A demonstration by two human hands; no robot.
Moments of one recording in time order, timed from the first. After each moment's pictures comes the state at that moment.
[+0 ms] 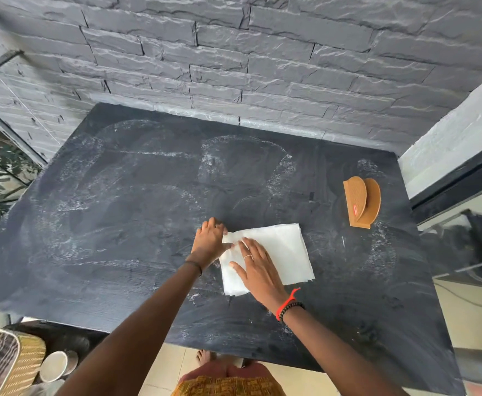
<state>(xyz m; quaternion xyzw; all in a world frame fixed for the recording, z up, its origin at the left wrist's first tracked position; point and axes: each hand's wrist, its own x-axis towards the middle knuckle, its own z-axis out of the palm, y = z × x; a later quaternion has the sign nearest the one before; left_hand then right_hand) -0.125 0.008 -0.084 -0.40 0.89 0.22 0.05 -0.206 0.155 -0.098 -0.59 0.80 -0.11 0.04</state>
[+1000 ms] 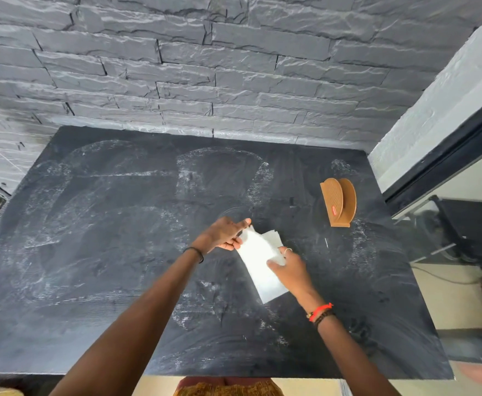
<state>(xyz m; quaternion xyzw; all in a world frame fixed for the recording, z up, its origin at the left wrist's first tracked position) -0.201 -0.003 -0.016 -0.40 0.67 0.61 0.11 -0.270 0.182 -0.041 -0.20 0.88 -0.33 0.29</state>
